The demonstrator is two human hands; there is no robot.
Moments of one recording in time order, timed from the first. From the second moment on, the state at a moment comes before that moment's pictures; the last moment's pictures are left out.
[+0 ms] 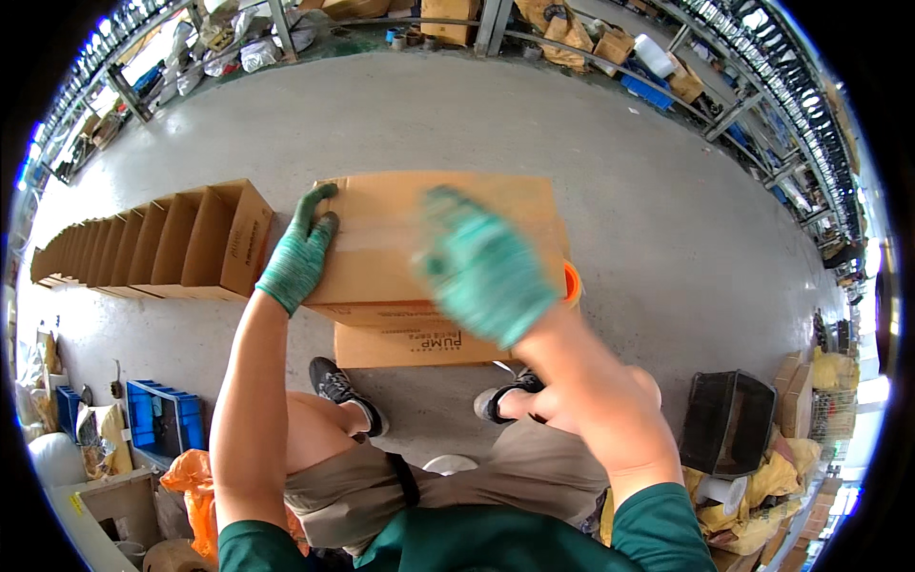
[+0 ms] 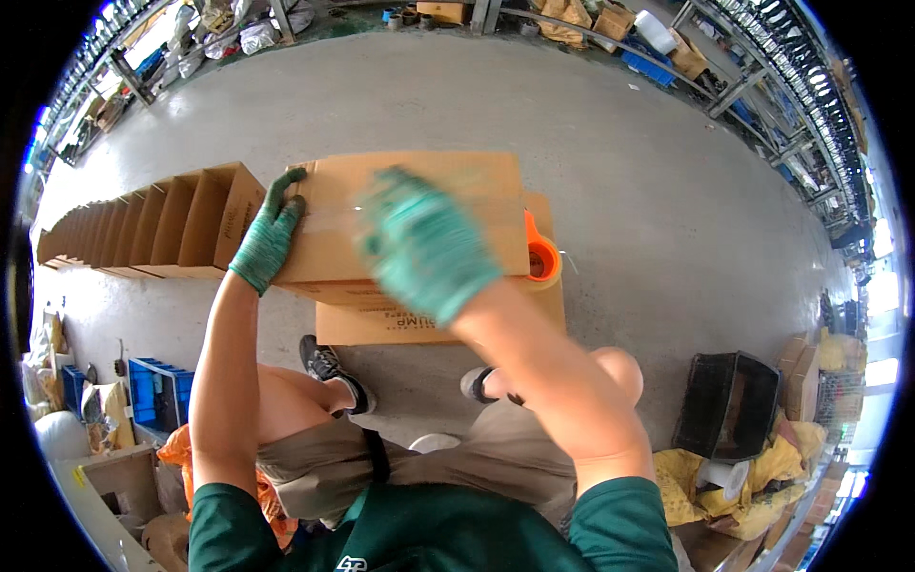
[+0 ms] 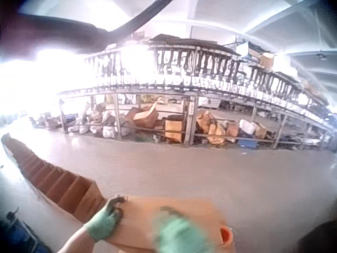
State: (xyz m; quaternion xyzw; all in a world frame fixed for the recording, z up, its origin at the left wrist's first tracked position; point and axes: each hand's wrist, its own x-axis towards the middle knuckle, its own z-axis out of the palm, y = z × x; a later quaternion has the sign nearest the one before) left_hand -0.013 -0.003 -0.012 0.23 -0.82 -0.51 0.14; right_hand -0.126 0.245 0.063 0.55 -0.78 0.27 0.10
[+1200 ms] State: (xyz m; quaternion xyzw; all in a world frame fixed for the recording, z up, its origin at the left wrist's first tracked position) left_hand 0.056 -0.051 0.051 0.33 -0.43 -0.84 0.01; right_hand -0.201 0.377 -0.001 0.42 -0.67 0.59 -0.19
